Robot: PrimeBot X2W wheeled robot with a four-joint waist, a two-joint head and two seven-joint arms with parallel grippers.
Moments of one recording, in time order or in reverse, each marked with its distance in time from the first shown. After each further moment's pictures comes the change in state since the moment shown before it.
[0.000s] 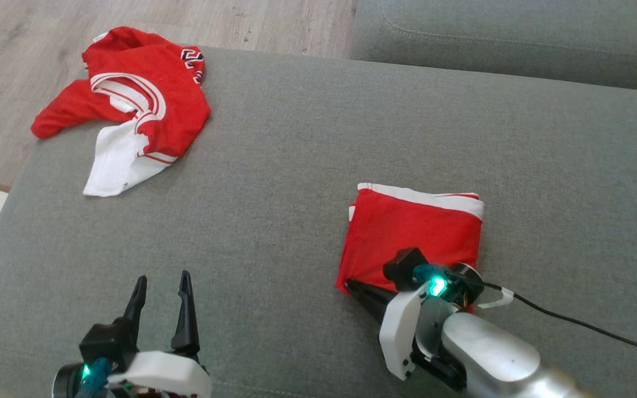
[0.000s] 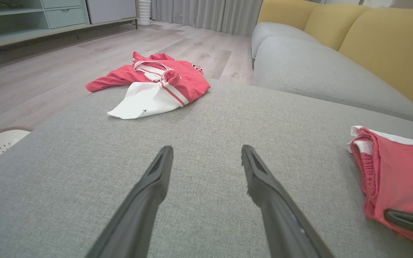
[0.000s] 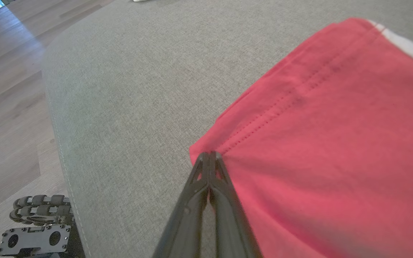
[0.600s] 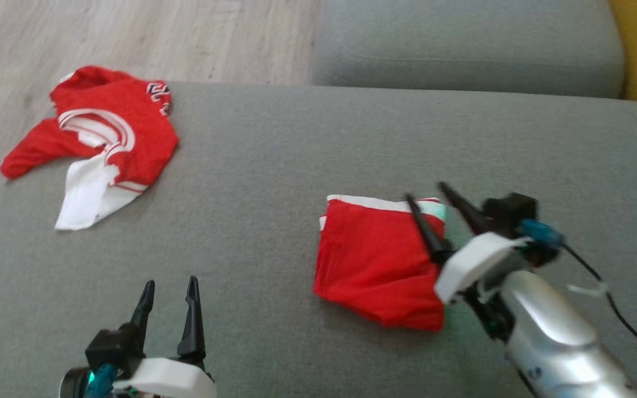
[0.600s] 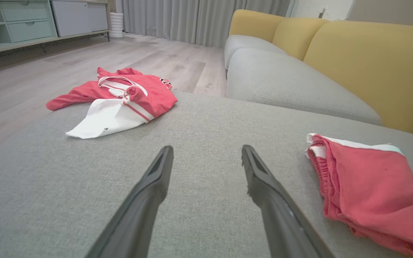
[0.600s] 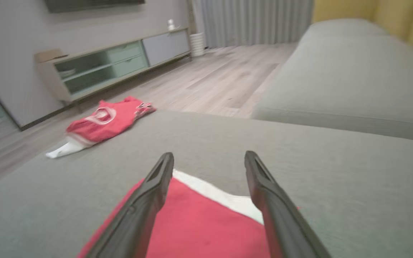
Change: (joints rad) left arm 0.004 -0.002 -0.022 0.007 -0.005 -0.022 -0.016; right arm 0.006 -0.001 -0.399 0.032 -0.044 0.000 -0.253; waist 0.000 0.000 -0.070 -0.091
